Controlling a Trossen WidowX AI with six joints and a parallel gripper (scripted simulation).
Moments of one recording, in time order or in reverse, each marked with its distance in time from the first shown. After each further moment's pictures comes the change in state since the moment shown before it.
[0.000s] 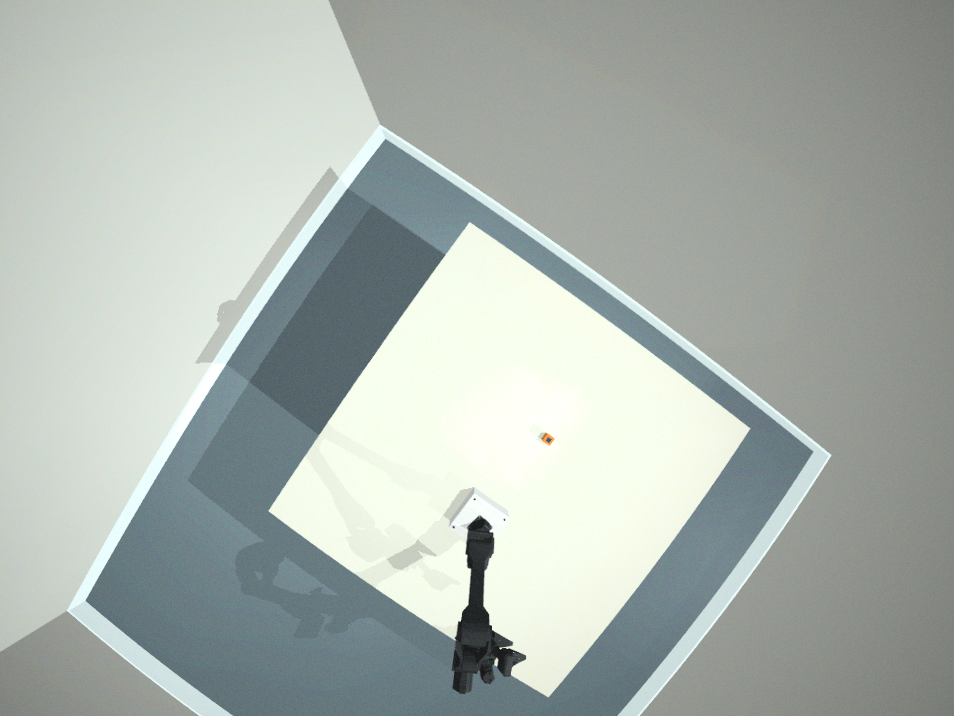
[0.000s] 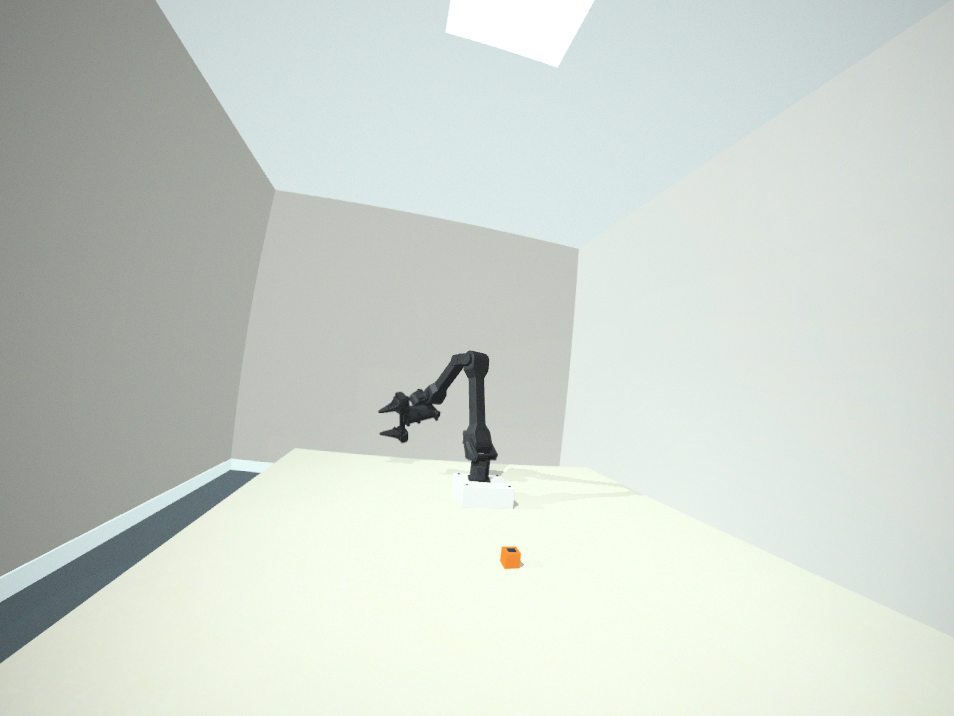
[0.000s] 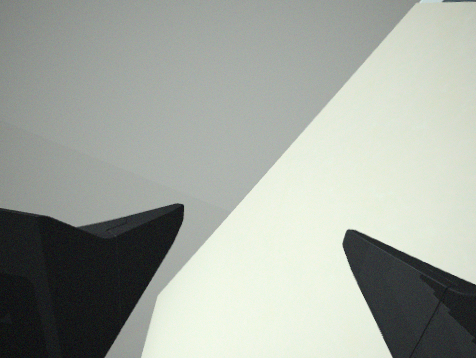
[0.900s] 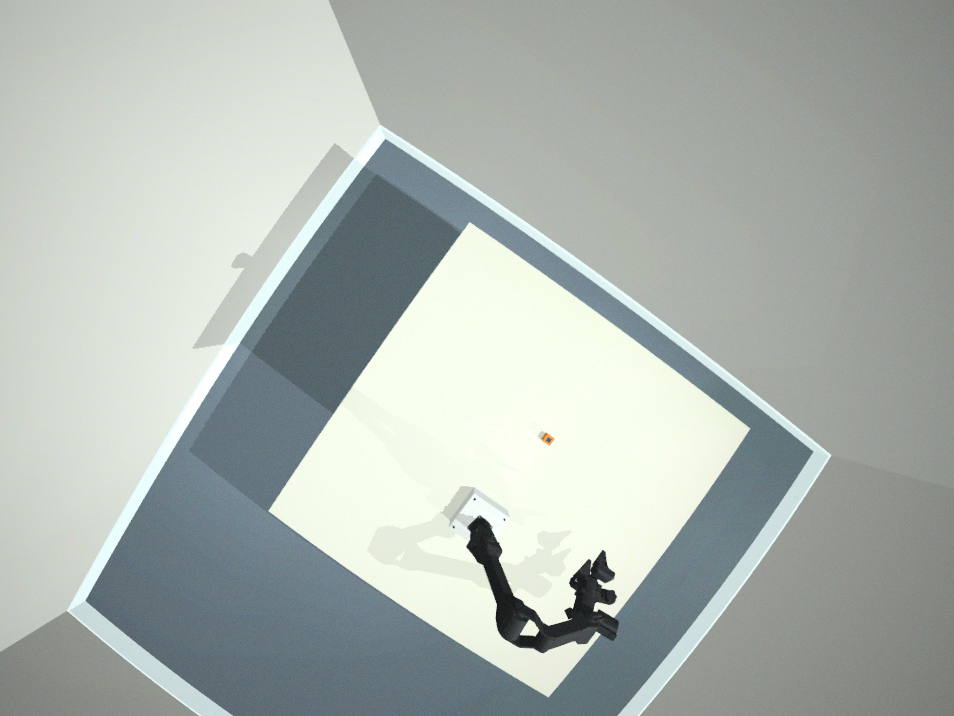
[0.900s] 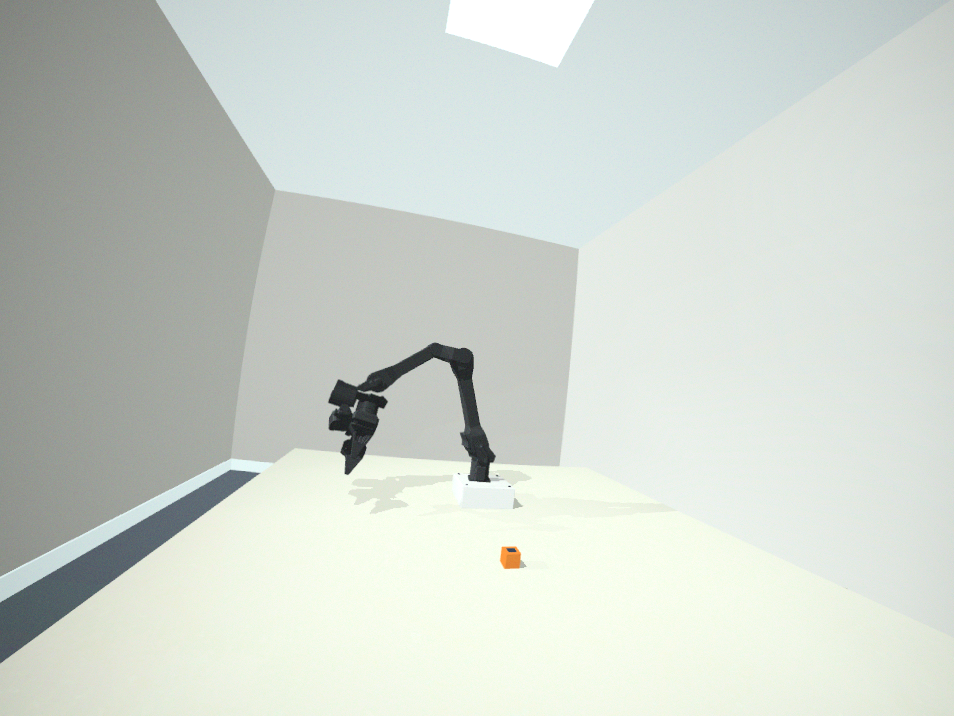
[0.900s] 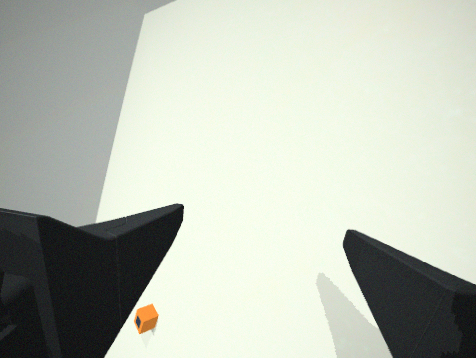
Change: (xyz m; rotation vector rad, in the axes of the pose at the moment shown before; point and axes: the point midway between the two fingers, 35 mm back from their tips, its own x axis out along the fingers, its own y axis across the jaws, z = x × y) arm 0.193 0.154 -0.302 -0.509 1.031 -0.106
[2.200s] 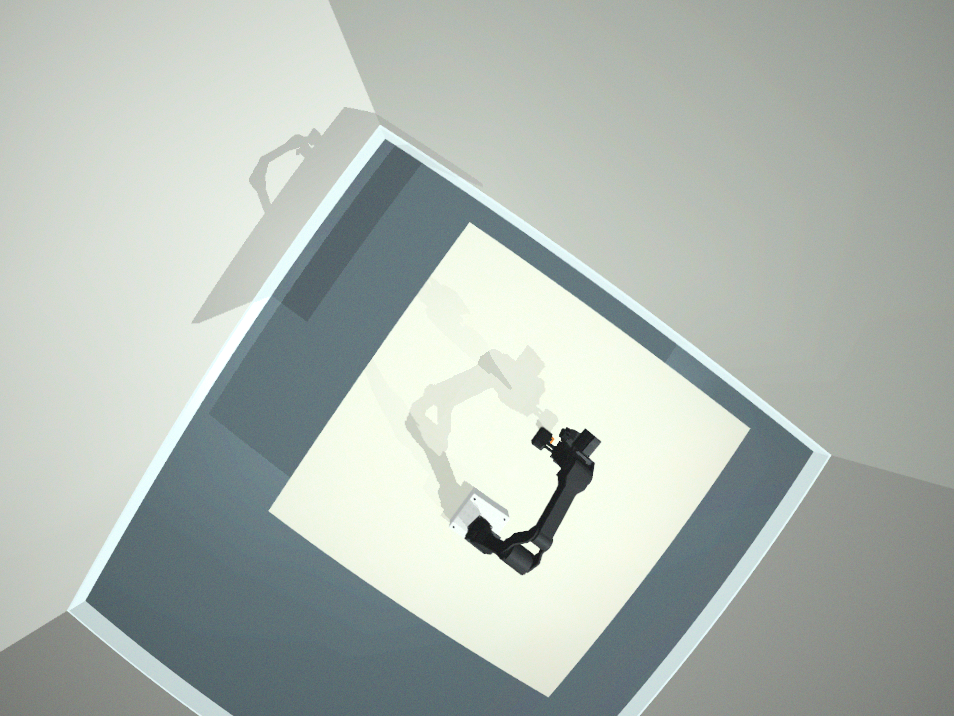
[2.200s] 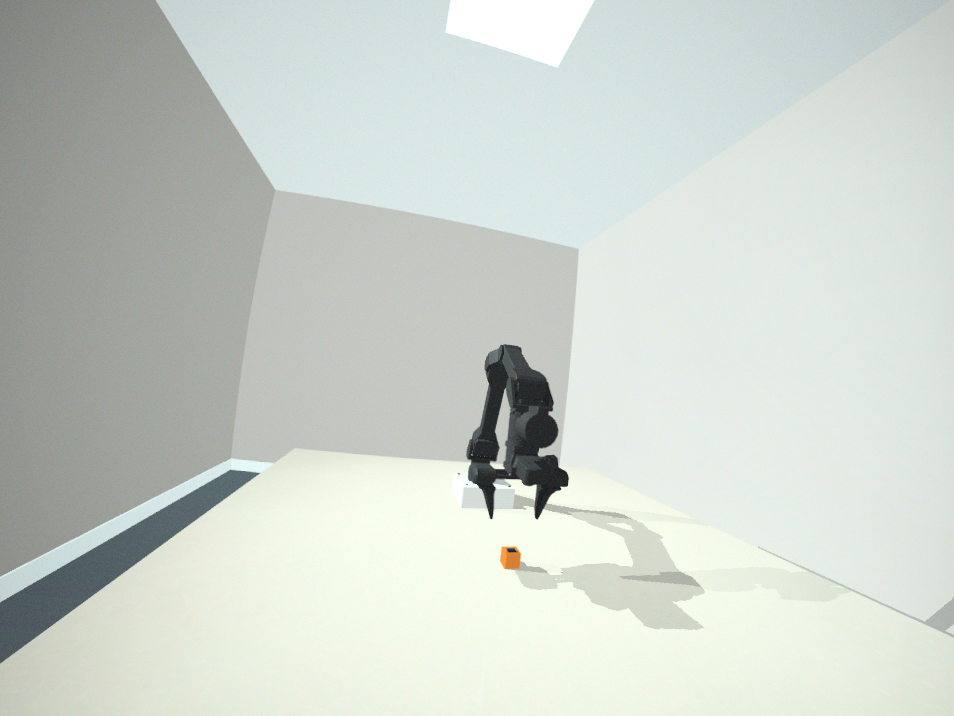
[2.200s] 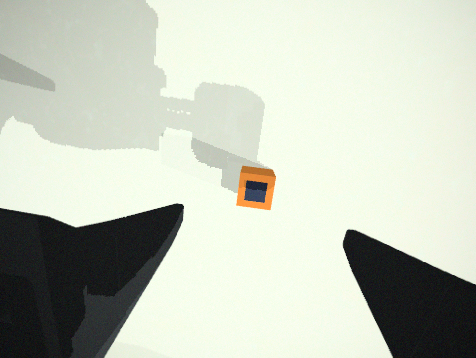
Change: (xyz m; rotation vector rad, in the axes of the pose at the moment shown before) arm 0.132 0.247 -0.305 -1.312 0.667 -0.365
